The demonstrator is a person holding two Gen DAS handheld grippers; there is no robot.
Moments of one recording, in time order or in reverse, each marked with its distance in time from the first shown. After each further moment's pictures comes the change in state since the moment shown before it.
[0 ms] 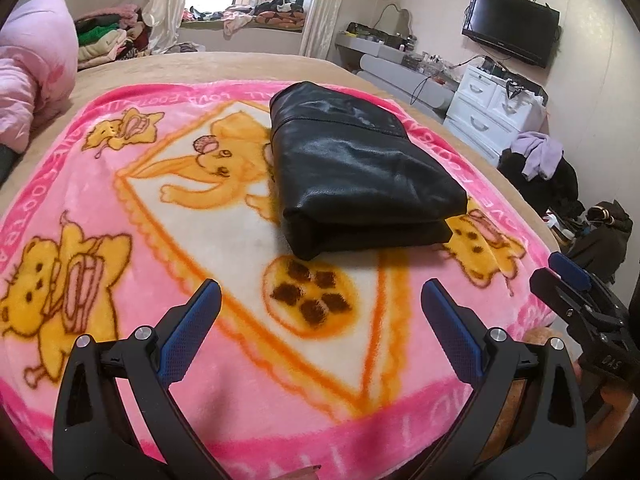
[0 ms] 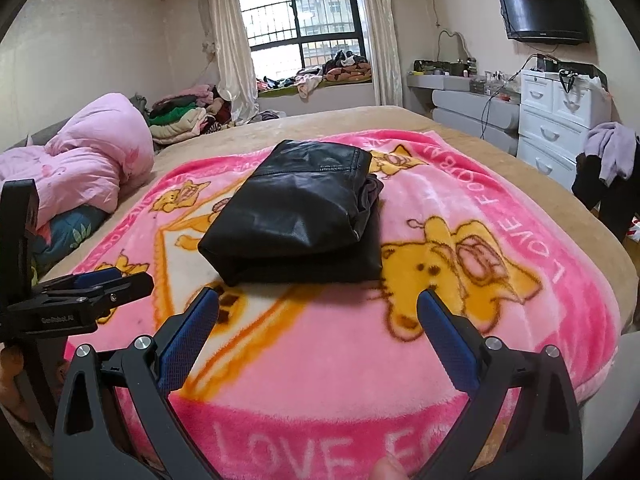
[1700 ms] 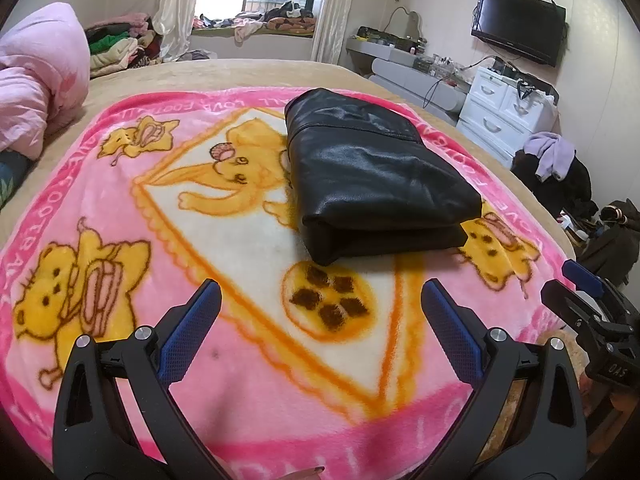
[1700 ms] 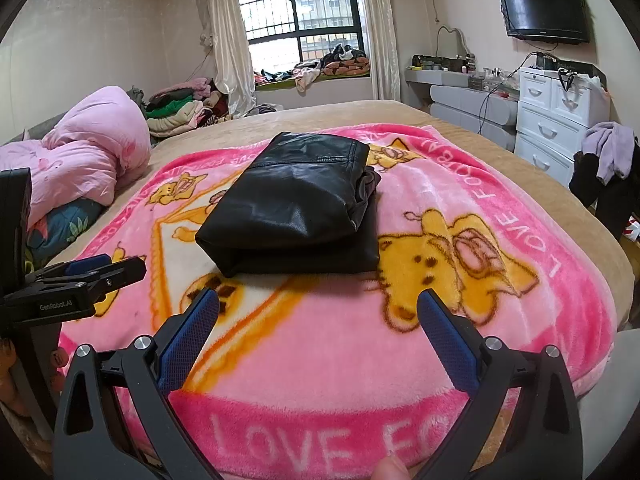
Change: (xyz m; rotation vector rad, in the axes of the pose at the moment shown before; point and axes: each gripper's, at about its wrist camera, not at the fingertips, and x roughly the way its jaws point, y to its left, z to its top) left arm -0.009 0.007 0.004 0.004 -0.016 0.057; right arm -0.001 -0.002 -0.006 0.000 0.018 -0.011
